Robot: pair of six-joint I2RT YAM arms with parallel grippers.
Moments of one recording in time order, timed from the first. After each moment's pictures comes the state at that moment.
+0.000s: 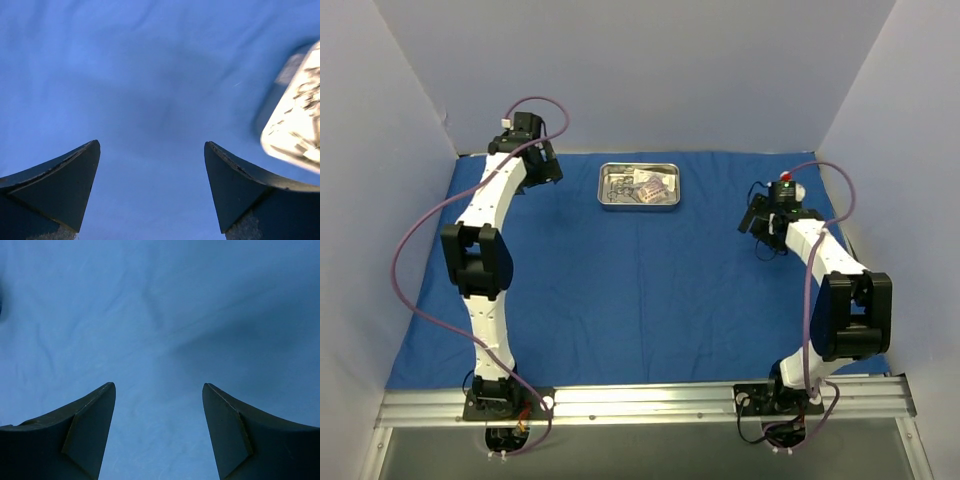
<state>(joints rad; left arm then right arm) -0.13 2.12 2.08 -0.93 -0.25 -0.47 0.01 1.56 1.05 -0.42 0.09 0.48</state>
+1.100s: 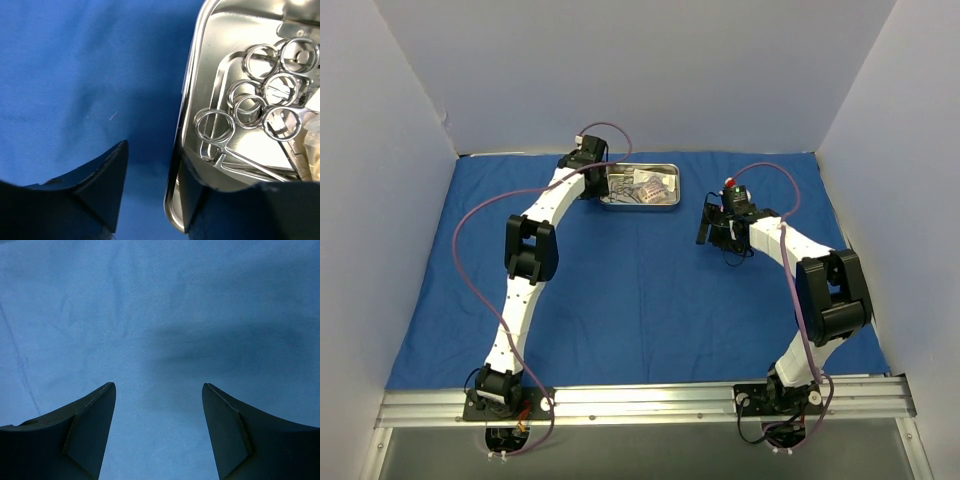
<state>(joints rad) -0.34 2.61 2.46 -0.80 -0.22 -0.41 0.26 1.70 1.08 -0.36 -0.01 0.47</state>
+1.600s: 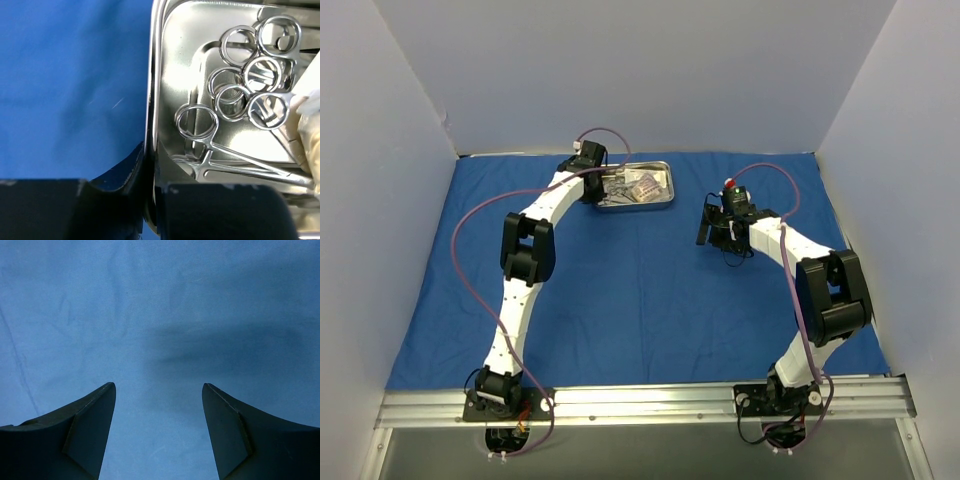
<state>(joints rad) -0.34 2.57 2.32 -0.72 -0.22 -0.43 0.26 1.70 1.08 -0.36 -0.01 0.47</state>
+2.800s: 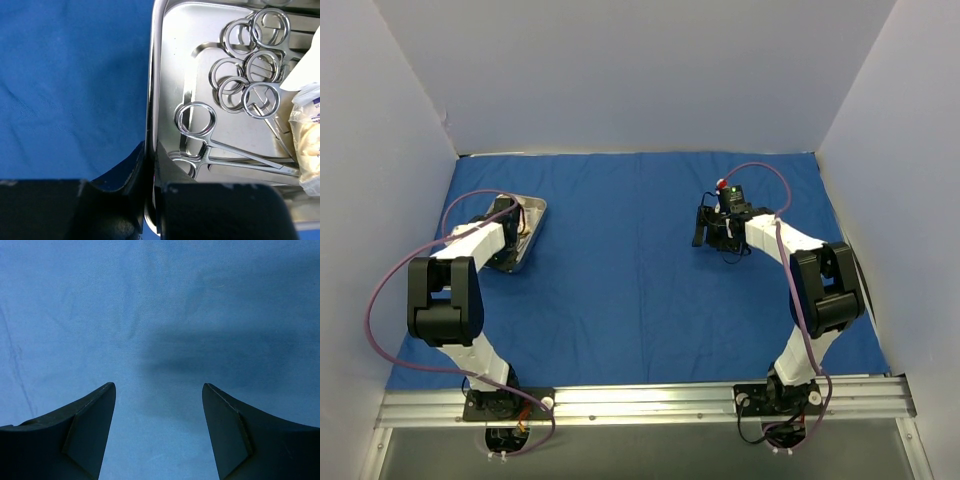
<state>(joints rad) -0.02 1.72 1.11 -0.74 -0.56 -1.35 0.26 1.76 1.11 -0.35 -0.07 0.39</state>
